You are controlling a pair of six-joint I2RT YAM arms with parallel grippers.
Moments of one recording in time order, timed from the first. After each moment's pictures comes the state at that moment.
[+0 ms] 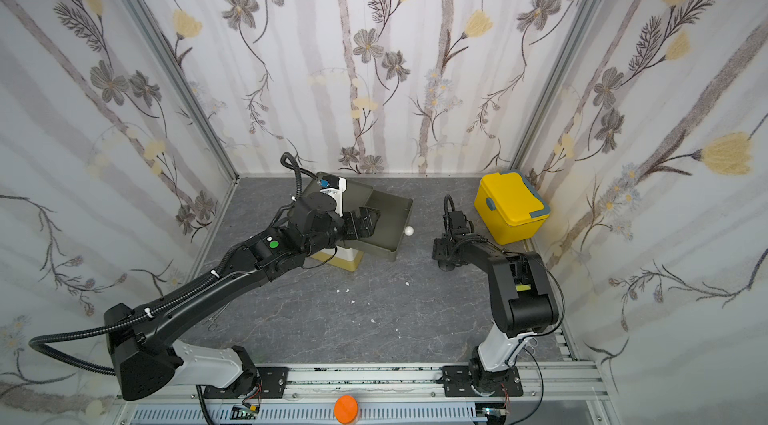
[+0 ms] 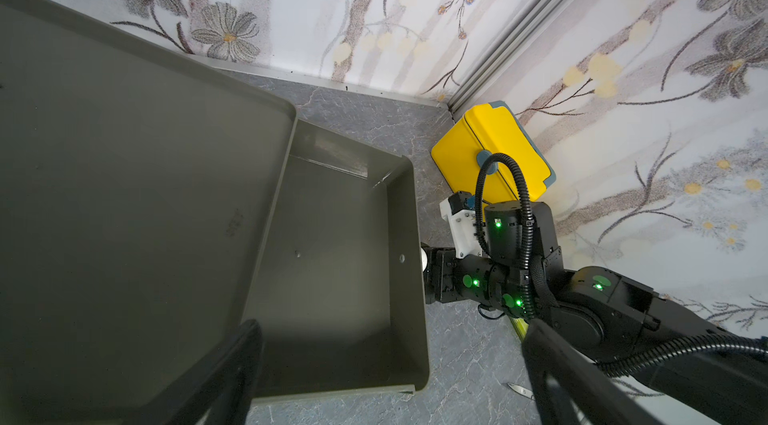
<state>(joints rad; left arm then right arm) -0.85 1.37 1.32 -0.39 -0.16 -0.69 0.18 1.67 0.92 -0.34 0.06 0.31</state>
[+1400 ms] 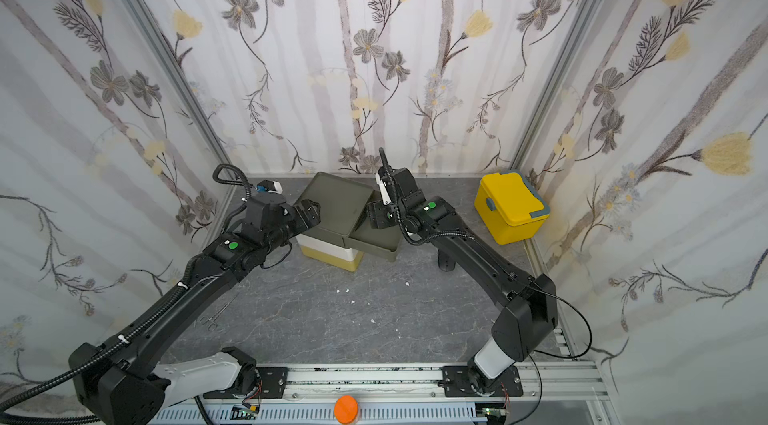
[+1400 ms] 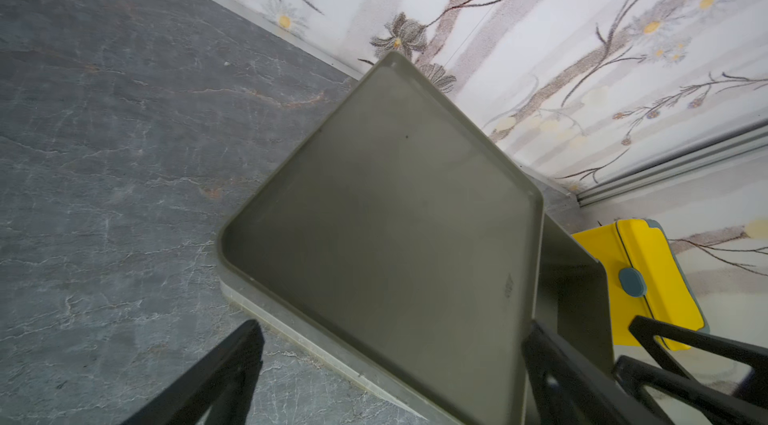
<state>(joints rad) -0.49 1.19 1.10 -0.48 -0.19 -0.77 0.65 1.59 1.55 -0.68 0.04 0.29</state>
